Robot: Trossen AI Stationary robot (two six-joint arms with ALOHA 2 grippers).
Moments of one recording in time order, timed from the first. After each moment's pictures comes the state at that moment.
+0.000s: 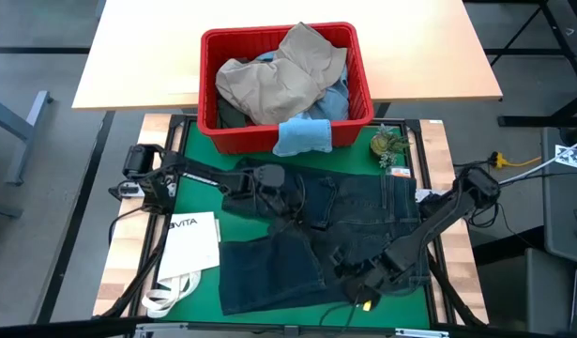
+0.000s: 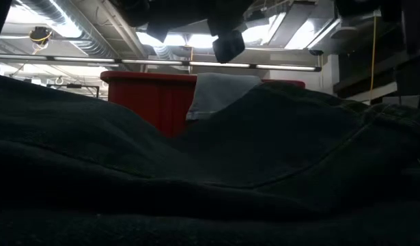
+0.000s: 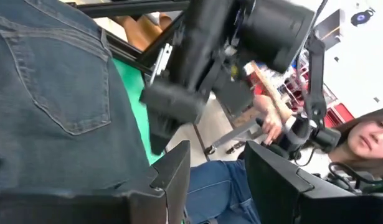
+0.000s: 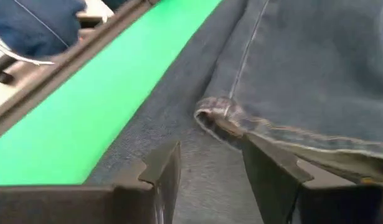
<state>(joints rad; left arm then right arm) -0.02 1.79 1.11 0.48 0.70 -0.72 0.53 1.66 1.13 -0.51 0.15 -0.13</state>
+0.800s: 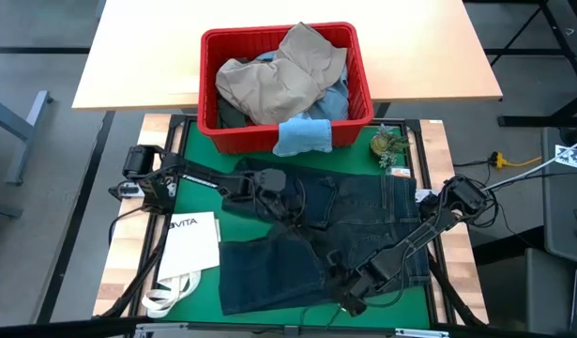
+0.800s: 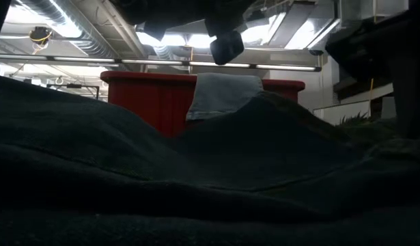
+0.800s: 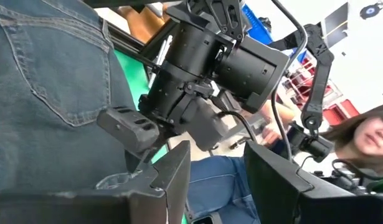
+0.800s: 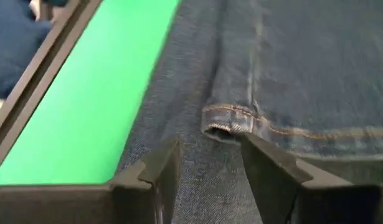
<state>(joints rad) -0.04 1.79 1.11 0.44 0.67 -0.69 0.53 1.81 1.13 -0.42 0.16 0.22</state>
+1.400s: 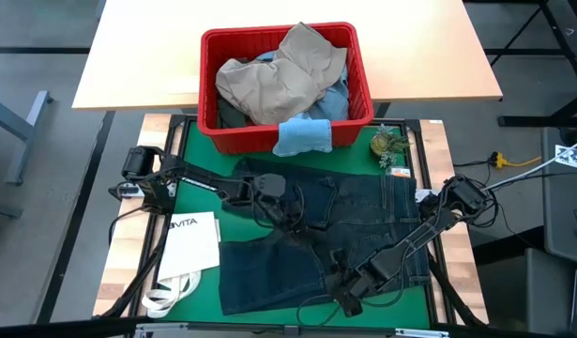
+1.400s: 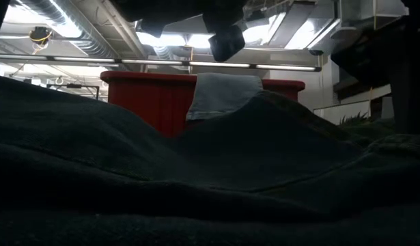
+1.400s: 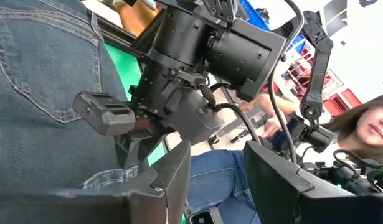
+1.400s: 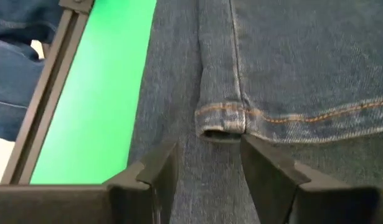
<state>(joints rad) -0.07 1.79 1.11 0.43 0.66 -0.67 0.53 1.81 1.13 -0.40 0.17 0.40</state>
